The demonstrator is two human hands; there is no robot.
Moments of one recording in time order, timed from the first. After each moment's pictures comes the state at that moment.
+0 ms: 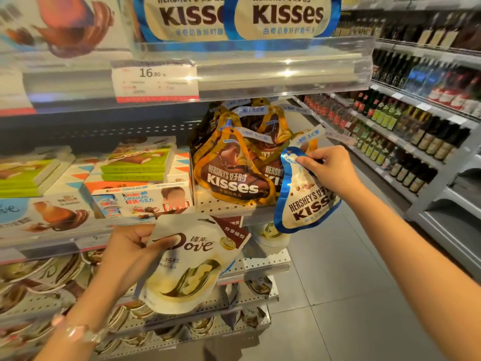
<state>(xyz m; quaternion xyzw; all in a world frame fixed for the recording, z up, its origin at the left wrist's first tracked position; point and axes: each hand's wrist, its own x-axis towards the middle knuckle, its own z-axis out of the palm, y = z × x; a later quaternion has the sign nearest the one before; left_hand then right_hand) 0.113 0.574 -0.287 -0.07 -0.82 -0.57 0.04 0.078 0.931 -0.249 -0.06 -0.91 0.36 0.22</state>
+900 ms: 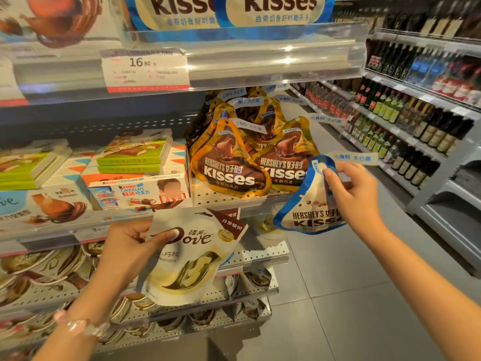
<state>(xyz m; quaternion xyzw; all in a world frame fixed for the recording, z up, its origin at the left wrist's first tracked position) 0.120 0.576 -0.293 -0.07 -0.81 -0.57 0.05 0.138 0.937 -0.295 -0.09 -0.83 0.42 0.35</state>
